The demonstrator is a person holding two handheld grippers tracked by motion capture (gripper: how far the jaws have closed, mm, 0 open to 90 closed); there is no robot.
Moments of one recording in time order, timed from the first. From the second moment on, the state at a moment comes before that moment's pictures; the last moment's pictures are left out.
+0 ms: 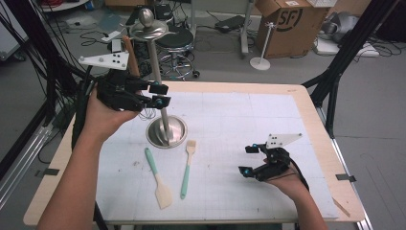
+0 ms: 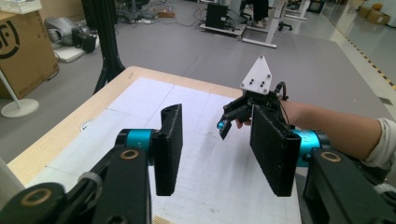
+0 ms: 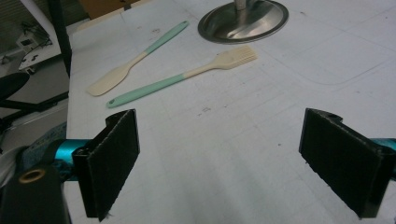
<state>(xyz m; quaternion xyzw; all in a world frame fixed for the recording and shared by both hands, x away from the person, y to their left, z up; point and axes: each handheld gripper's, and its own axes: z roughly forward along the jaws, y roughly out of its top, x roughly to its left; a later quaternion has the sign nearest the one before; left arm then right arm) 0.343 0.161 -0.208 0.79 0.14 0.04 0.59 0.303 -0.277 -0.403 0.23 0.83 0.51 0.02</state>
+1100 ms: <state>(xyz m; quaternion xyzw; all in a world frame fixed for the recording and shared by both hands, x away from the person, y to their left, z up) 0.344 0.158 -0.172 0.77 0.16 0.09 0.61 0.303 -0.277 -0.402 0.23 0.83 0.51 0.02</state>
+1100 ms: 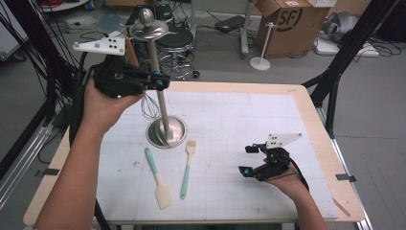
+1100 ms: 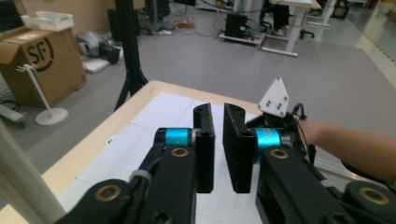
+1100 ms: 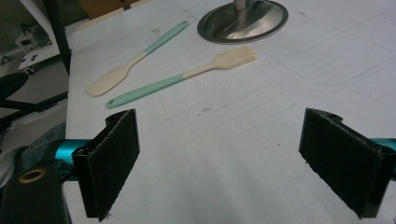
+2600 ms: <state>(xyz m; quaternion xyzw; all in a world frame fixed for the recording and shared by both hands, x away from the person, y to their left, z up) 0.351 0.158 -0.135 0.75 0.21 0.16 0.61 0.304 -0.280 -0.402 0.24 0.83 0.51 0.01</state>
